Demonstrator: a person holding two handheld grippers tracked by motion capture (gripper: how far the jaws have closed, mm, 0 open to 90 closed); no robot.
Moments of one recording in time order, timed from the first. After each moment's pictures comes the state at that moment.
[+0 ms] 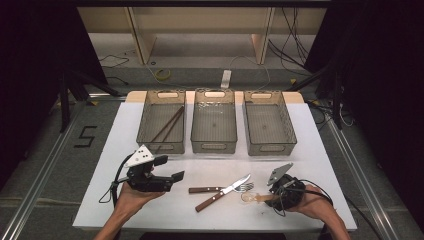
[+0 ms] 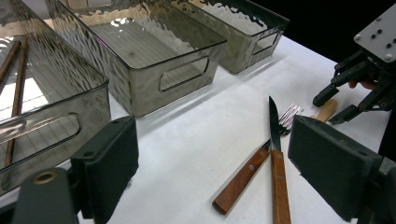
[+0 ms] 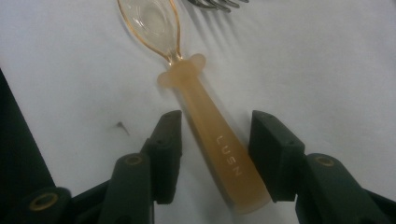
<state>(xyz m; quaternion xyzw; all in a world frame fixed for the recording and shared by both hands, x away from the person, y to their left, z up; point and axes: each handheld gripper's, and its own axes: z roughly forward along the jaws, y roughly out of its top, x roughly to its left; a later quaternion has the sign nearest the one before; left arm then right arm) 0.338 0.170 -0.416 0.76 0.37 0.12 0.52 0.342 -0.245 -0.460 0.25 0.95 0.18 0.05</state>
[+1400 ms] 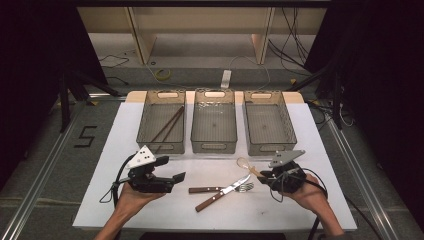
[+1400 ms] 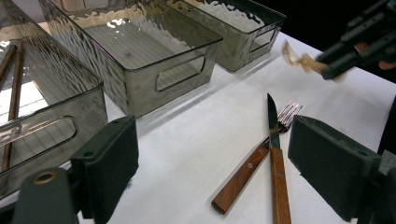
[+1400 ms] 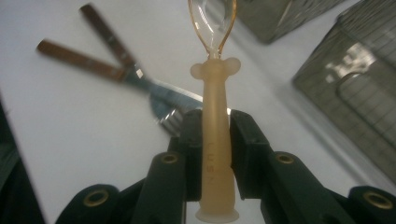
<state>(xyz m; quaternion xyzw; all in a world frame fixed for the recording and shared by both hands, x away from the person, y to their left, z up) 0.336 0.167 -0.417 0.77 0.36 0.12 0.51 0.354 -0.234 -0.415 0.28 0.90 0.32 0.13</state>
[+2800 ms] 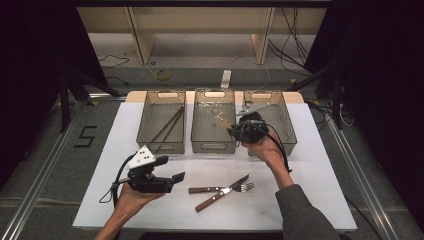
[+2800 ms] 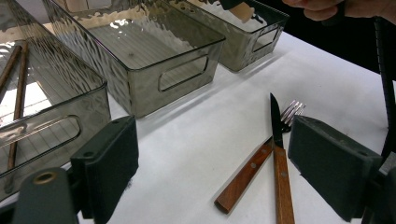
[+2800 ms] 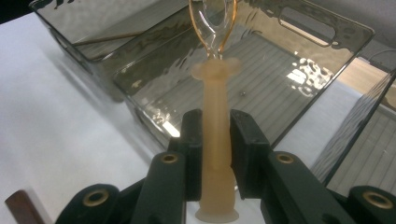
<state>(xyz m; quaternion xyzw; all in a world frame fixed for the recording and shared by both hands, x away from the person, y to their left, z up) 0.336 0.168 -0.417 0.77 0.36 0.13 0.51 0.462 -0.150 -0.379 0.35 0.84 0.38 0.16</state>
